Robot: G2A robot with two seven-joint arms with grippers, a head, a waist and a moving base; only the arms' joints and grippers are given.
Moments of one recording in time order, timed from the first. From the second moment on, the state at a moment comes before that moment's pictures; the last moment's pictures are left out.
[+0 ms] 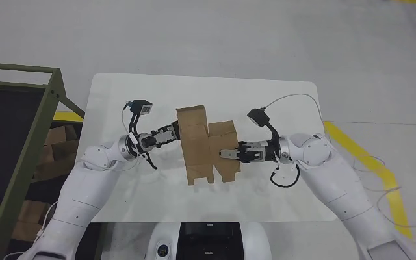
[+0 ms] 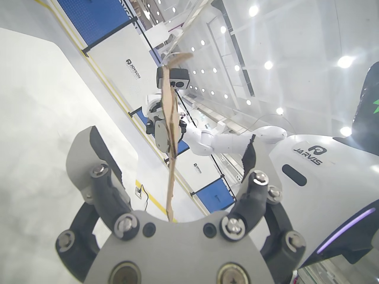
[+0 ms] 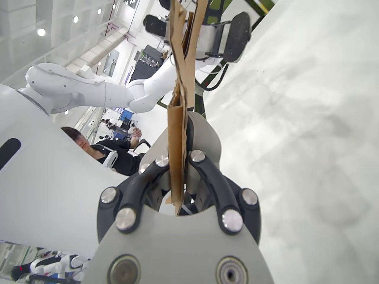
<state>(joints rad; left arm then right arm) 1.28 -1.00 -1.31 -1.47 -0.62 -0.73 -1.09 -0.97 -1.08 0.90 -1.43 0.41 -0.71 1.11</state>
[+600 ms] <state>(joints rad) 1.29 -1.00 -1.31 -1.48 -0.57 -0.73 -1.03 -0.99 -1.07 0.90 -1.46 0.35 -0.65 1.08</state>
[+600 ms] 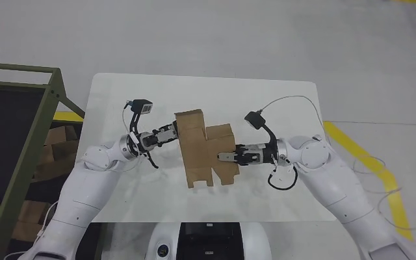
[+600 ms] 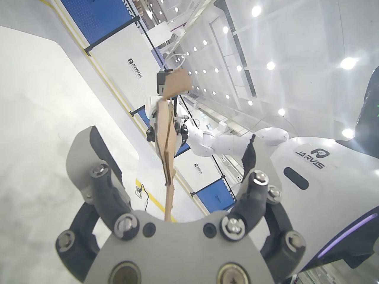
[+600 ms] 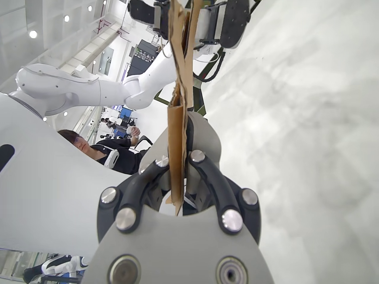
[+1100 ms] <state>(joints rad) 1.26 -1.01 -1.28 -1.44 -0.56 -0.79 -1.03 -0.97 -1.08 0.88 -1.44 0.40 -0.65 1.15</state>
